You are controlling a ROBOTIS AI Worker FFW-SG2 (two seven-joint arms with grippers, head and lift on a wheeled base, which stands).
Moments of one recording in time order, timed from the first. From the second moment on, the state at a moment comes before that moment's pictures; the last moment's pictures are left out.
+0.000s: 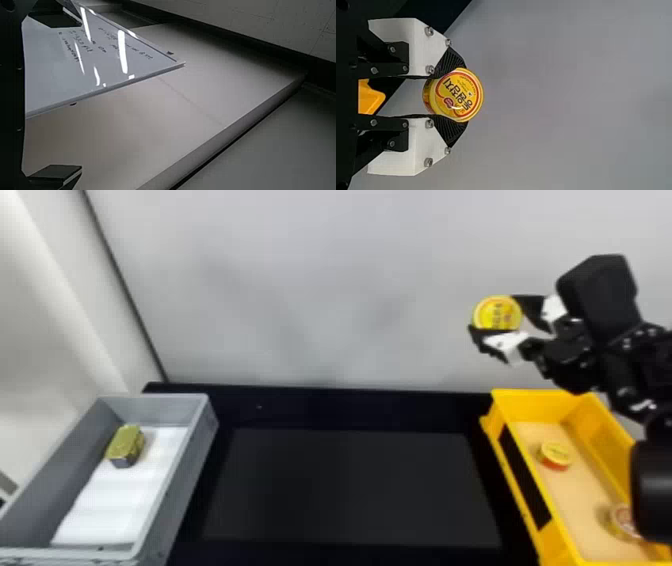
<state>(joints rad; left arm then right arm) -0.07 0.00 0.66 -2.35 -0.51 0.23 -0.06 -0.11 -0.28 0.09 -2.31 0.61 0.98 0.66</state>
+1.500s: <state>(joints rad) -0.03 0.00 0.72 -2.38 -0.52 0.24 -0.06 0.13 -0.24 -0.43 -2.27 0.57 0.96 0.54</state>
